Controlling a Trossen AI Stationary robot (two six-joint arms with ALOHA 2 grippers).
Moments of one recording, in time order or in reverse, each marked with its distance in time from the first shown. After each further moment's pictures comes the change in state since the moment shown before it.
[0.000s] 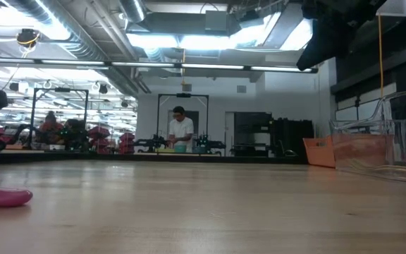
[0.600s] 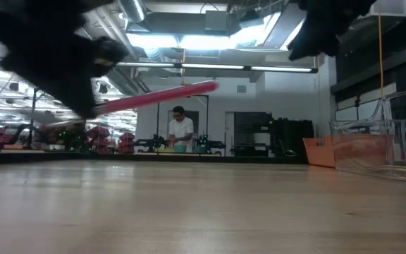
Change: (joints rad) left arm 0.285 0.001 0.183 0.005 -0.074 0.548; right arm 0.000 0.000 0.000 0.105 -0.105 -0.007
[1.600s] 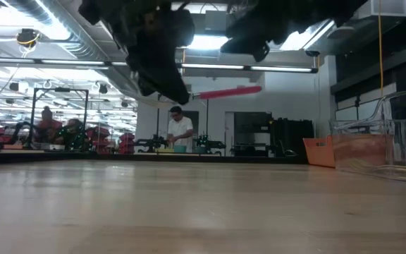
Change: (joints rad) left arm 0.461 -0.003 0.098 0.073 0.323 -0.164; right arm 0.001 0.373 0.000 0.656 -0.348 -0.360
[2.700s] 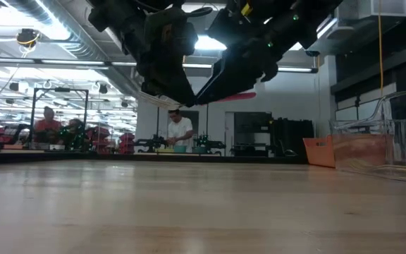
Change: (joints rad) left arm 0.088 0.000 0.000 0.021 0.000 -0.086; right arm 0.000 0.345 0.178 -0.091 0.072 -0.304
